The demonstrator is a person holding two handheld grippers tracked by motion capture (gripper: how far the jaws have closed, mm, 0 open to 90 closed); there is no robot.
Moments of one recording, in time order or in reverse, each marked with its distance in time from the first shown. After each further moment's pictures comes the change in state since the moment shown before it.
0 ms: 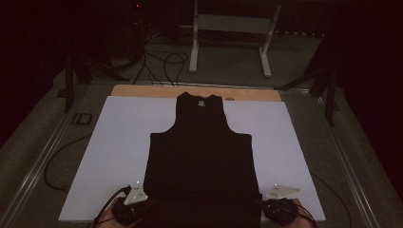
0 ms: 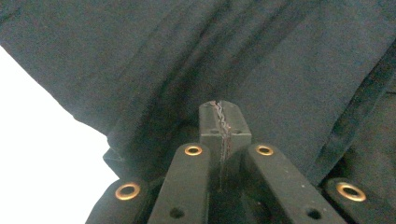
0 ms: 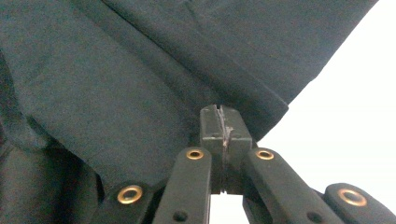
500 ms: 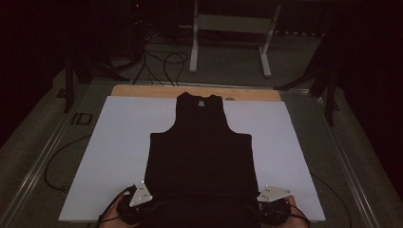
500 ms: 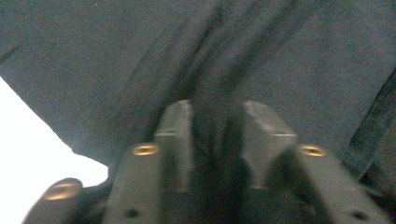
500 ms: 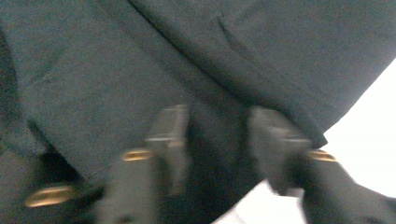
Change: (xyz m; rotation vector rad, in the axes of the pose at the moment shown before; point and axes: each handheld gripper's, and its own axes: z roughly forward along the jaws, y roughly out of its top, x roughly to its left) left arm -0.004 0.006 0.010 -0.018 0.005 0.068; right arm 0.012 0.008 0.011 -0.011 0.007 -0.133
